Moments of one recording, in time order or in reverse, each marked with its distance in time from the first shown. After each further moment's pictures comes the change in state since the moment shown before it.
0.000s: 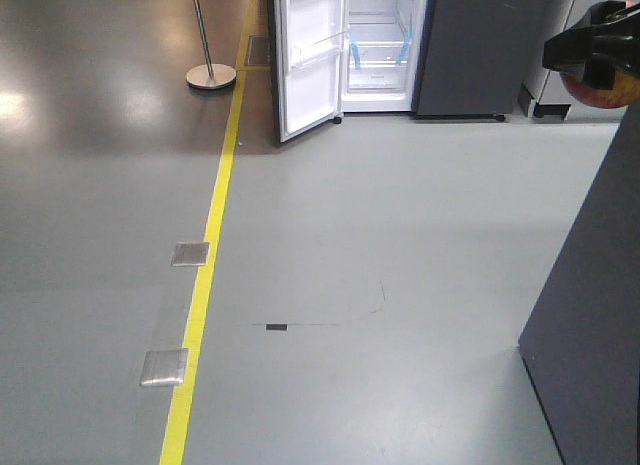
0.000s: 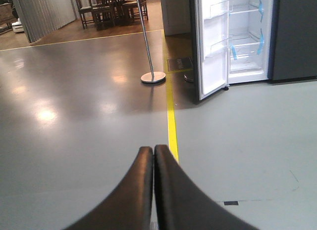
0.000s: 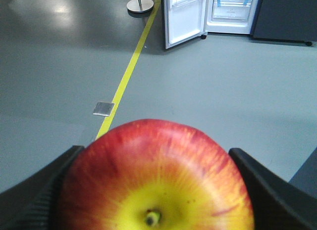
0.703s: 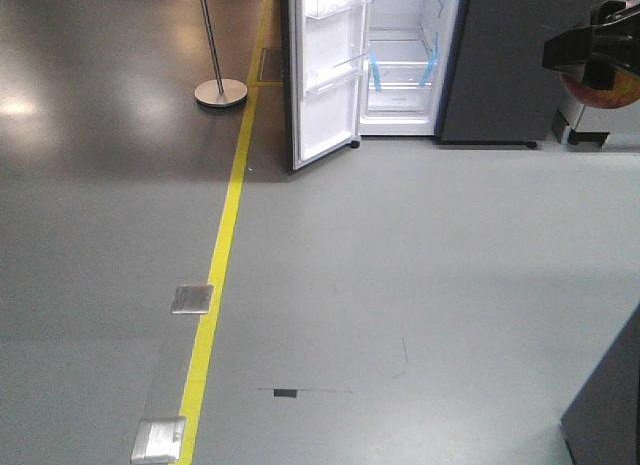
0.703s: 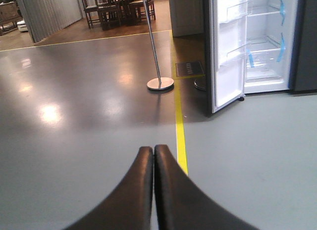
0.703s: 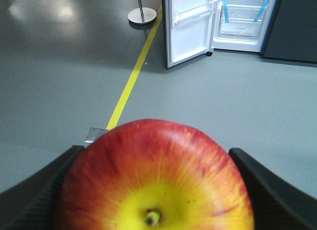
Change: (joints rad) left arm 0.000 0.000 0.000 0.000 0.000 0.000; right arm 0.000 0.000 0.000 0.000 0.000 0.000
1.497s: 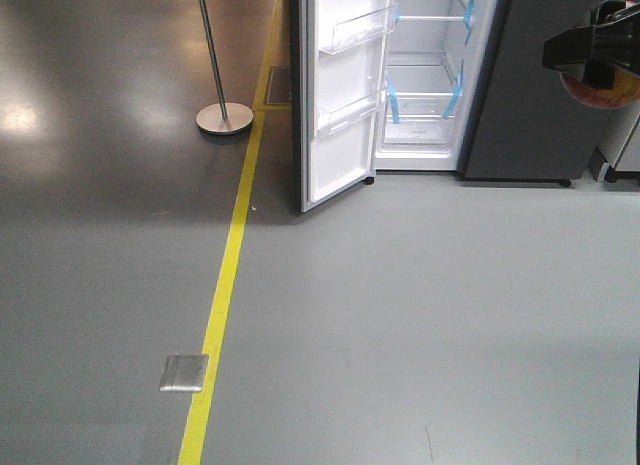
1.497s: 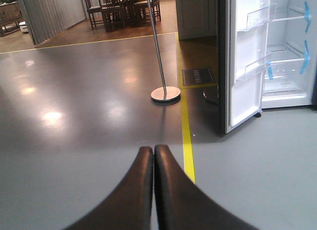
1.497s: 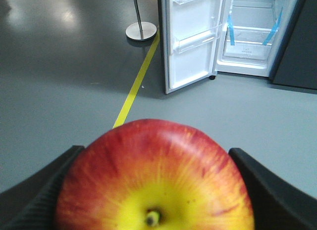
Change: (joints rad) left arm 0.000 0.000 0.000 0.000 0.000 0.000; right arm 0.000 0.000 0.000 0.000 0.000 0.000
